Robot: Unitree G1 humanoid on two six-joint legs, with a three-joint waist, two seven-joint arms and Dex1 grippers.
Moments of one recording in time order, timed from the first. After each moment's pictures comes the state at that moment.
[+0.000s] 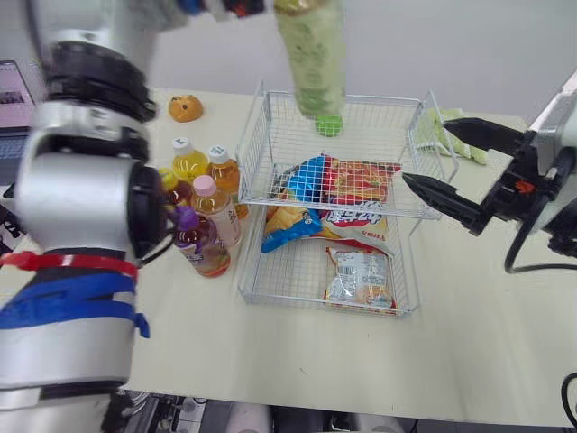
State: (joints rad) left arm -1.75 0.43 -0.03 1.05 -0.47 0.35 -1.32; right arm -0.44 -0.88 -0.51 -0.82 0.94 1.02 0.46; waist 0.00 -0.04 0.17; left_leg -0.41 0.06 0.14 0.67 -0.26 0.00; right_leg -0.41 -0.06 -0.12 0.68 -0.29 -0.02
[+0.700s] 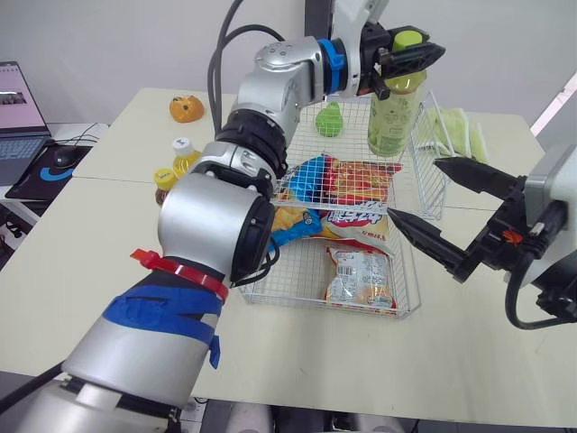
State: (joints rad) left arm -1.74 0.08 0.07 1.31 -0.23 0.03 -0.98; right arm -0.25 -1.04 -0.52 -0.99 1.41 0.88 -0.03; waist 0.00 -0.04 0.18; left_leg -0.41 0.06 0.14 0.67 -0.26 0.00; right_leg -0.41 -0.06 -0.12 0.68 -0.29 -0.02
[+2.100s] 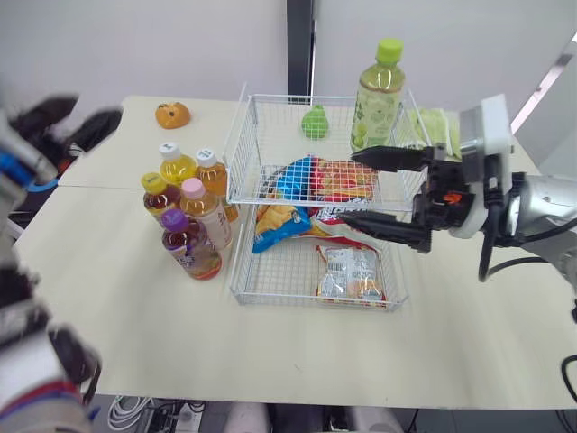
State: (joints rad) left arm -0.44 0.81 0.75 0.05 -0.47 0.64 -0.87; right arm -0.71 -0.88 0.03 -0.52 1.05 0.68 0.69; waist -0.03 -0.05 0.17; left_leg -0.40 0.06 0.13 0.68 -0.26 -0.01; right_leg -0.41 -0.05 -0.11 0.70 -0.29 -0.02
